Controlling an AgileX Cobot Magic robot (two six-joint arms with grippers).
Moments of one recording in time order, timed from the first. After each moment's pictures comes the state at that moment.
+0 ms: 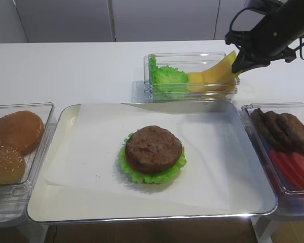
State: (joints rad) left arm -0.05 -0.02 -0.49 0.08 1.19 -0.10; right arm 0.08 1.90 -1.48 0.52 0.81 -0.20
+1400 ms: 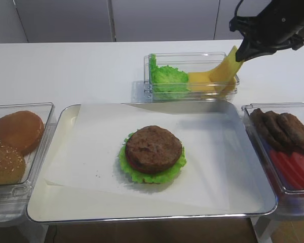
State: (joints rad) left arm -0.05 -0.02 -0.49 0.08 1.19 -0.10; right arm 0.08 1.82 -1.49 0.51 0.83 -0.21
